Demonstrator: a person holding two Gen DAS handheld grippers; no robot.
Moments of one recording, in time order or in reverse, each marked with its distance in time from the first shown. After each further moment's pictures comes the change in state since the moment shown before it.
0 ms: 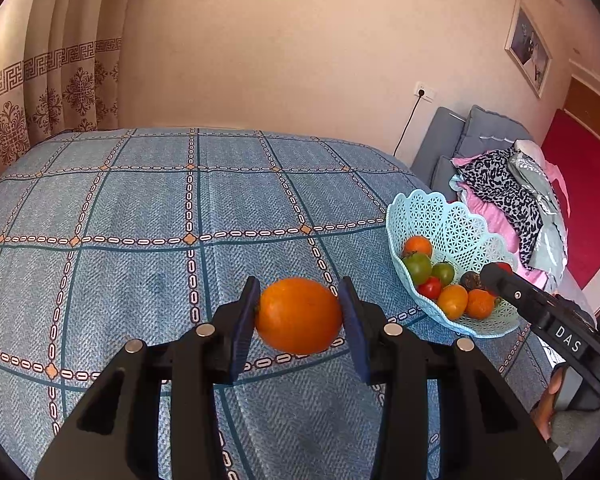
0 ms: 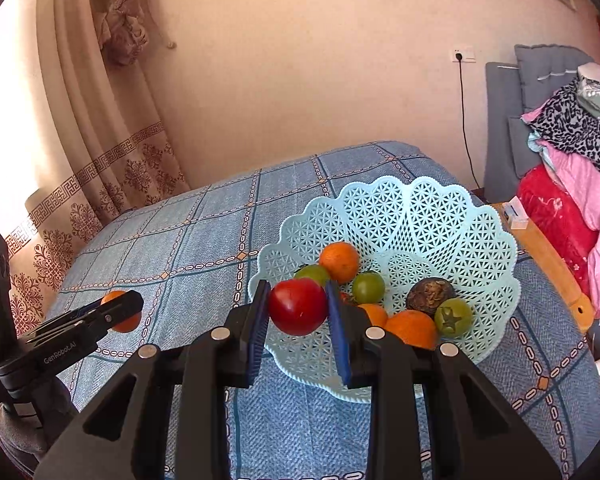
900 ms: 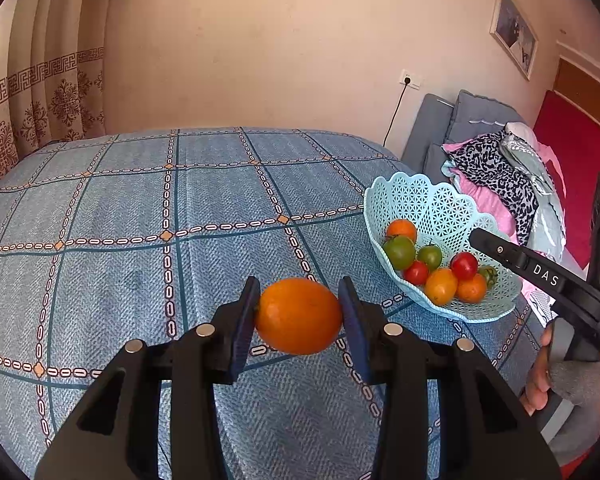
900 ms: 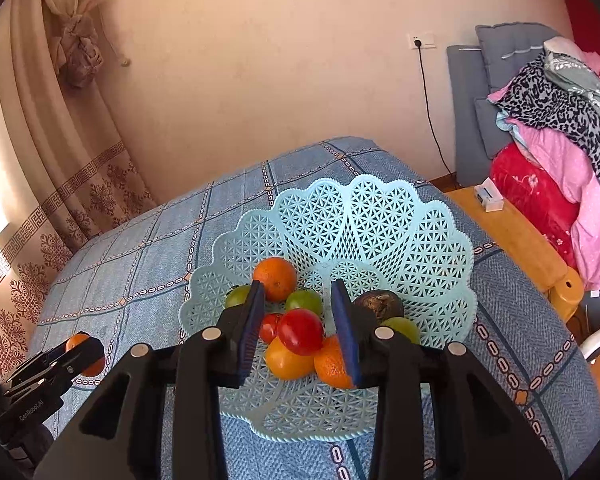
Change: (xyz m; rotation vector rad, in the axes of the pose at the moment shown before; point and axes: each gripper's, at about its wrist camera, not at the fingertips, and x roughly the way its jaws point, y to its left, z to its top) left arm 0.005 -0.023 -0.008 0.062 0.012 -0.011; right arm 0.020 -0.044 0.007 0.104 -0.007 -0.081
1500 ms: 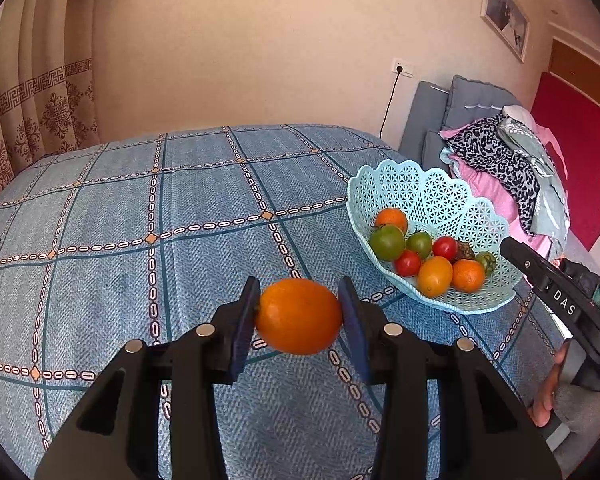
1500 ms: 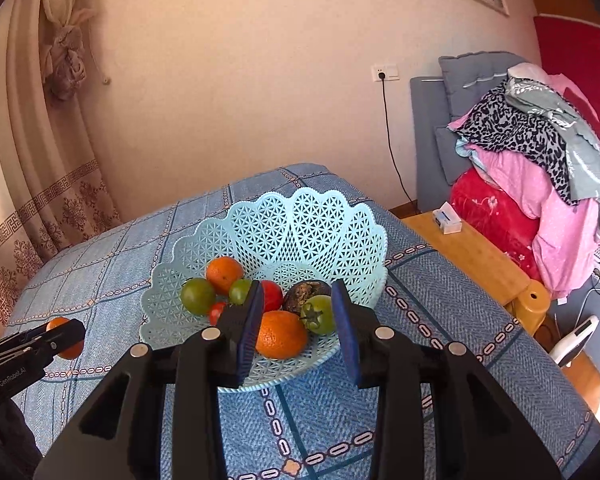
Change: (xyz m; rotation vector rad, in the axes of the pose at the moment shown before) left arm 0.008 -0.023 -0.002 0.059 0.021 0.011; right arm -0.037 -0.022 -0.027 -0.011 -0.134 -0.136
